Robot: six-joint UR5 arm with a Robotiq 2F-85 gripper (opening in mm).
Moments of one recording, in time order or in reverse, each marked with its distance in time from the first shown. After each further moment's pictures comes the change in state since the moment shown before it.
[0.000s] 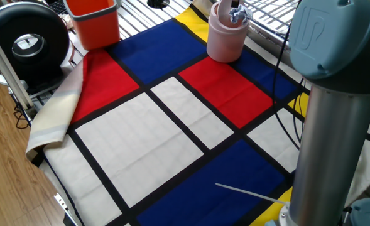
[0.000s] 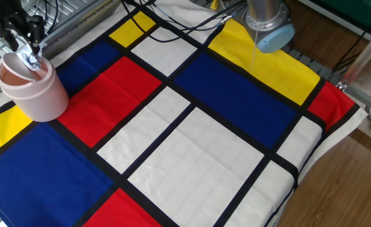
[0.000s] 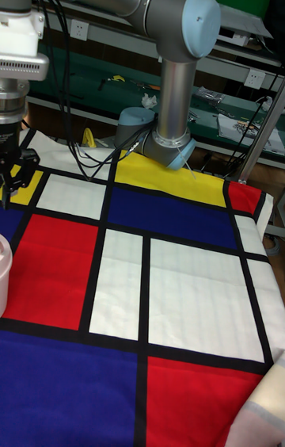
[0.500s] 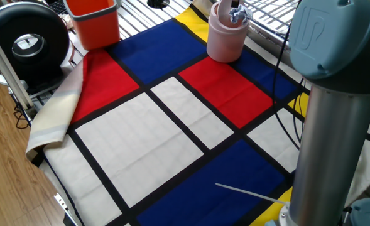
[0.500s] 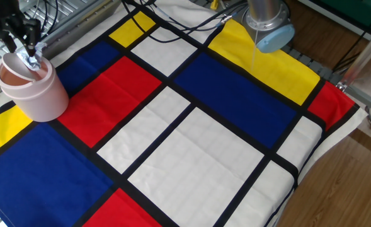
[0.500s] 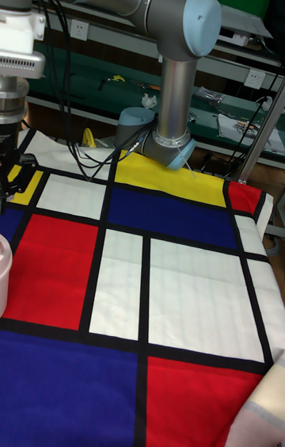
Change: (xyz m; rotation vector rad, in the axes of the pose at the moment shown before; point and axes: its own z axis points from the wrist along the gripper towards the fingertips) arm -0.008 -0.006 0.000 0.021 -0.031 0.081
